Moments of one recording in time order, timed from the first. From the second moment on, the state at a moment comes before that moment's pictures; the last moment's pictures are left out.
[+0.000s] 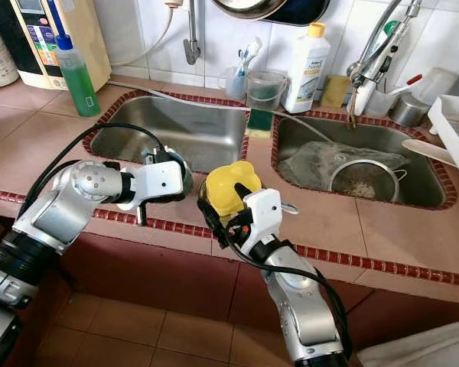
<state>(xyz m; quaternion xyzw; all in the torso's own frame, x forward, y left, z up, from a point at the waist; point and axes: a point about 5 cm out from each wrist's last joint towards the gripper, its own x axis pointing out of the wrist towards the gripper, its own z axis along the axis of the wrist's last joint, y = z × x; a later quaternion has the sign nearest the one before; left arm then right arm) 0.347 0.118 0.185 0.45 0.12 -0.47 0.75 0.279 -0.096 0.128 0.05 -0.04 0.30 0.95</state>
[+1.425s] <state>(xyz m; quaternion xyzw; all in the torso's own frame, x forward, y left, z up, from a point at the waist) 0.314 0.150 0.147 -0.02 0.00 -0.12 0.99 0.313 -0.103 0.159 0.04 -0.10 0.25 0.96</state>
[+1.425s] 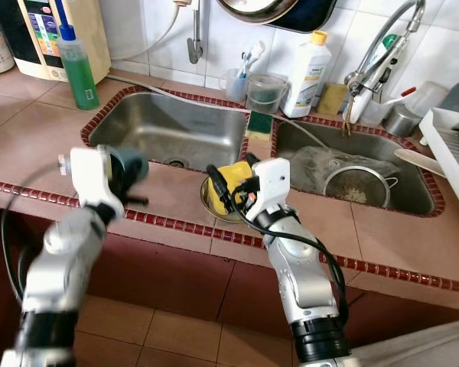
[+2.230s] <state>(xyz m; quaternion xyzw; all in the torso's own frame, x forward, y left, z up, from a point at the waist) 0.307 0.145 0.172 -0.02 -0.07 -0.14 0.99 0.313 -0.108 0.151 0.04 -0.09 0.24 0.97</state>
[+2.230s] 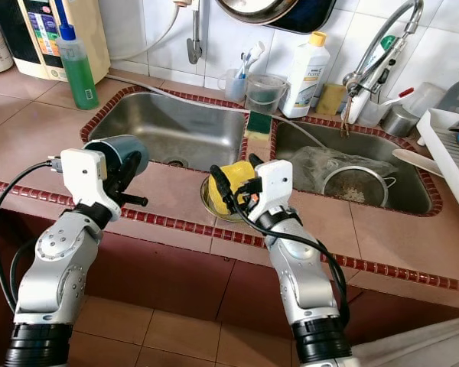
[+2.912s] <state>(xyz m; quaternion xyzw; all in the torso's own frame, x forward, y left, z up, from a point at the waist) 0.309 0.120 0.179 -0.03 -0.08 -0.18 0.98 0.313 -0.120 0.150 0.03 -0.09 0.23 0.97</state>
